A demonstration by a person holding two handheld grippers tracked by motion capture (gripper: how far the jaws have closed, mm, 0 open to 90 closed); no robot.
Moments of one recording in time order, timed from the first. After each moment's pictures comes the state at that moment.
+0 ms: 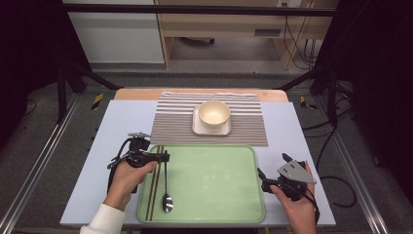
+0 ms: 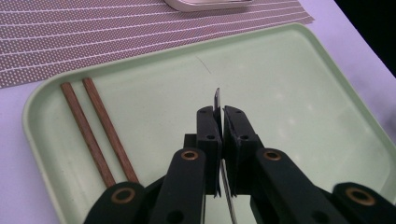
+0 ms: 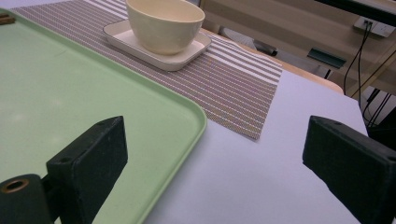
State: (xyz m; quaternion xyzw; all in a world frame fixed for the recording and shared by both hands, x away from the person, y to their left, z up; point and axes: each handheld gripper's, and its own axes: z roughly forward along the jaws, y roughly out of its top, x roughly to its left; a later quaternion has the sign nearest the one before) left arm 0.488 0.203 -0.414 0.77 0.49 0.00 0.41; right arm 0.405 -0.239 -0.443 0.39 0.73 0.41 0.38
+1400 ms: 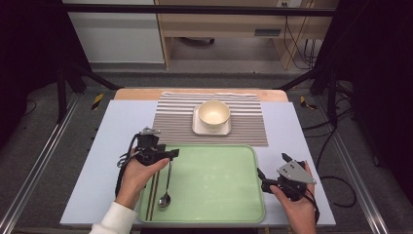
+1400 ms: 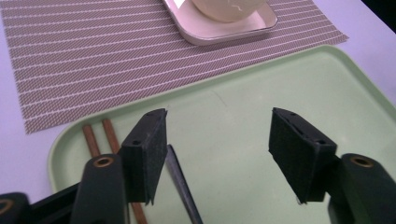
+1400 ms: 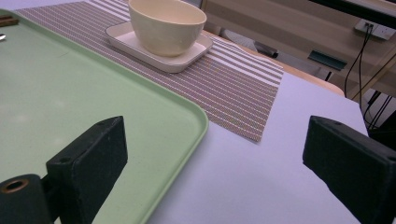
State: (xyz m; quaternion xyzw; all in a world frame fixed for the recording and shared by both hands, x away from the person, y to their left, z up) left arm 0.494 0.171 -0.404 0.77 0.49 0.10 0.39; right arm 0.405 -0.238 -0.442 0.39 0.73 0.42 0.38
